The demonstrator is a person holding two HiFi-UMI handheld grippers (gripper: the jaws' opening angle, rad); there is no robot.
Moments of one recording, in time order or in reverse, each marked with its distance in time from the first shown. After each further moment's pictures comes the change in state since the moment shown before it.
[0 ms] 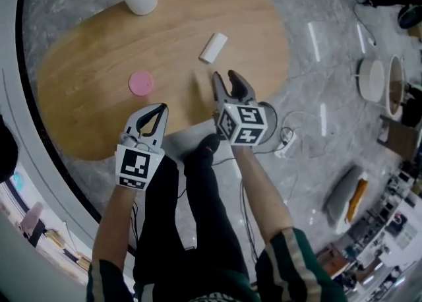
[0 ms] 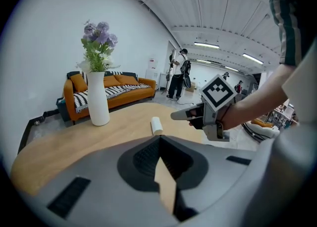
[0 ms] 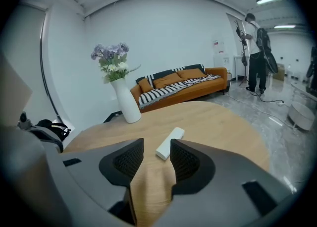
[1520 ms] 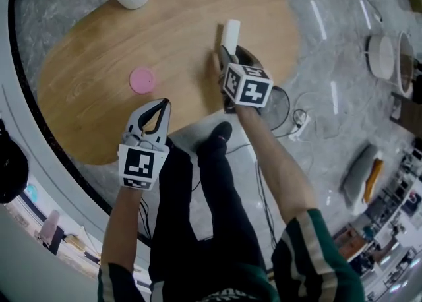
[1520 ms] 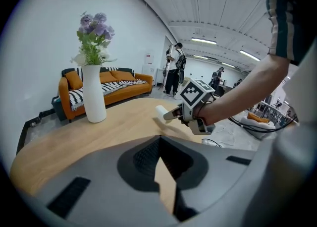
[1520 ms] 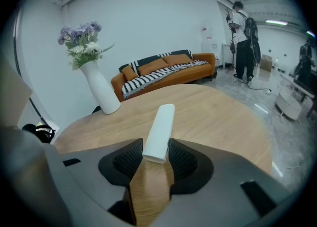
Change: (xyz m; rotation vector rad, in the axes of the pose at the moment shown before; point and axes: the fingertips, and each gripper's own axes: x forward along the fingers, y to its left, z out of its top) left arm 0.008 0.011 -0.012 -0.002 0.042 -0.033; right arm 0.066 -0.041 -0.025 0.105 0.163 -0.137
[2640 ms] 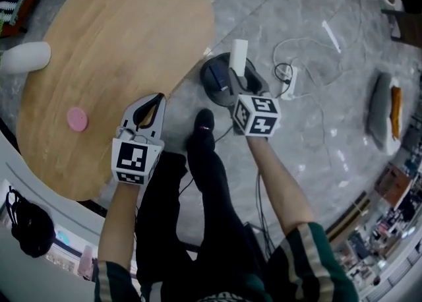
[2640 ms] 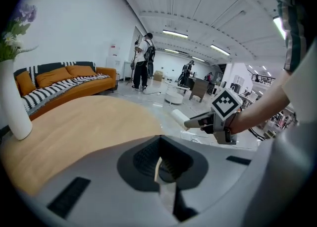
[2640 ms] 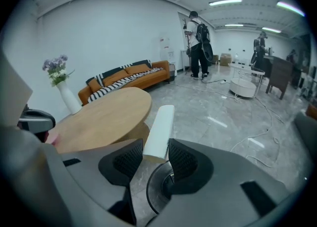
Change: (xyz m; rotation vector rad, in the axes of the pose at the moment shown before) left arm 0.128 -0.178 0.018 0.209 0.081 -0.319; right arm -0.160 -0.232 -0.142 0.227 -0.098 -0.257
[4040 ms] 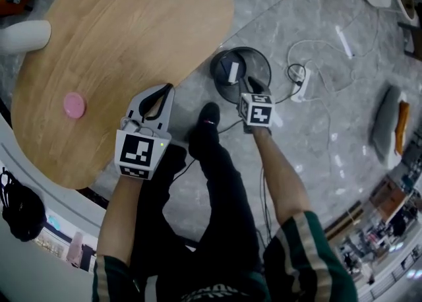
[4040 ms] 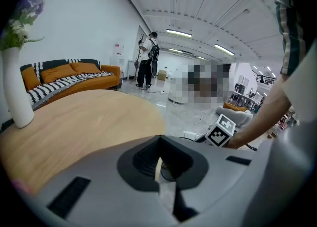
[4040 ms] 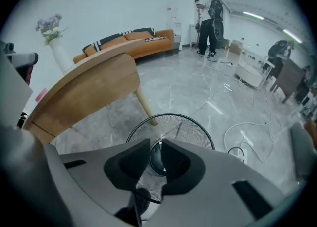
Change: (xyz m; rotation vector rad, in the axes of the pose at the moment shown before) left arm 0.016 0.003 -0.025 -0.030 0.001 0.036; right arm 0.063 -0.049 -0.147 -0.122 0.305 -0.048
